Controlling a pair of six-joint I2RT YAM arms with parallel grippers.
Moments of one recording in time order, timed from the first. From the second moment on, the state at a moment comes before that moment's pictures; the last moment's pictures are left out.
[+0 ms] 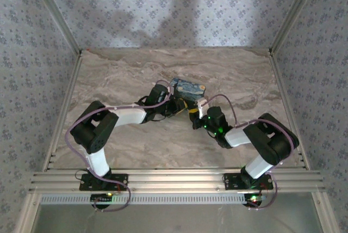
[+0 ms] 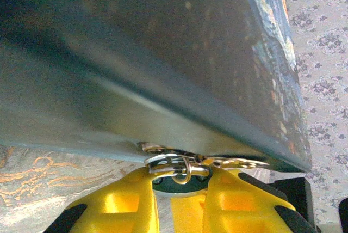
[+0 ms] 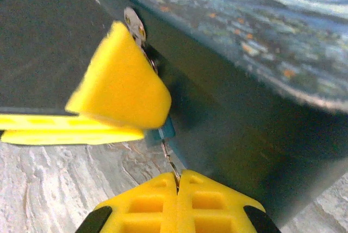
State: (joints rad) left arm -0.71 1.79 0.92 0.26 0.39 -1.11; right arm 0.61 1.59 0.36 0.85 -0.10 0.17
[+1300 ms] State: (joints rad) left arm -0.71 1.87 0.94 0.30 0.40 -1.12; right arm 0.60 1.69 0.37 0.90 -0.12 0.26
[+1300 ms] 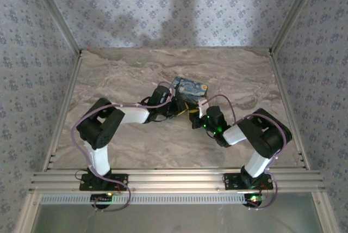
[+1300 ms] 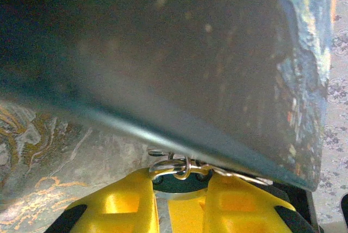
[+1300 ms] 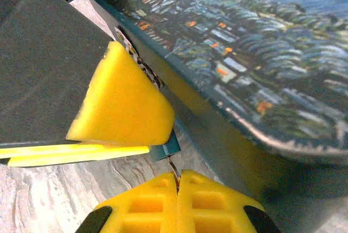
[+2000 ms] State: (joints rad) left arm -0.67 1.78 0.80 0.35 0.43 -1.15; right arm 0.62 1.74 0.35 1.00 -0.12 0.38
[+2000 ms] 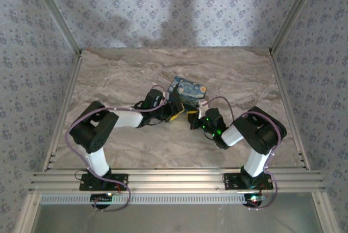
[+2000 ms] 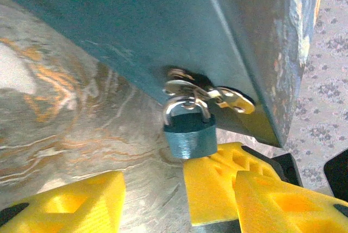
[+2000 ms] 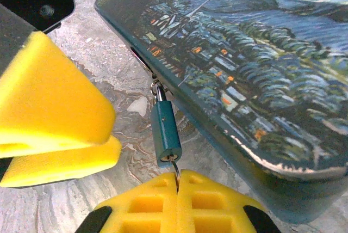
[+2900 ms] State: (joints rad) left arm -0.66 1.88 0.75 0.63 0.42 -1.39; right arm 0.64 1.69 0.38 0.90 -0.15 0.66
